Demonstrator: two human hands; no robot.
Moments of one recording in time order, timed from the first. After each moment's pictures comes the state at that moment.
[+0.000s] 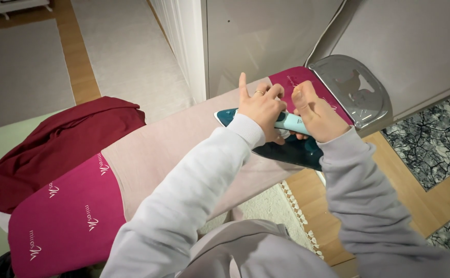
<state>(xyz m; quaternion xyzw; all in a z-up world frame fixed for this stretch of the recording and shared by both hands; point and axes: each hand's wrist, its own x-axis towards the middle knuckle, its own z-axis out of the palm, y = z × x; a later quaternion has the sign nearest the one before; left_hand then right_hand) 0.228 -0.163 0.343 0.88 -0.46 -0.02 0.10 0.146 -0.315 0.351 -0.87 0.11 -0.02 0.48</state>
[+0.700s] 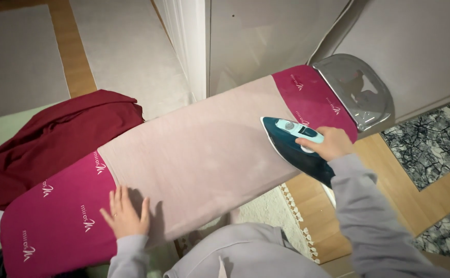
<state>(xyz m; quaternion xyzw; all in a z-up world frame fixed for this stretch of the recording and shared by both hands) 0.134 0.165 0.038 0.98 0.01 0.12 0.17 0.129 -0.402 0.222 -0.96 0.21 -0.02 0.20</state>
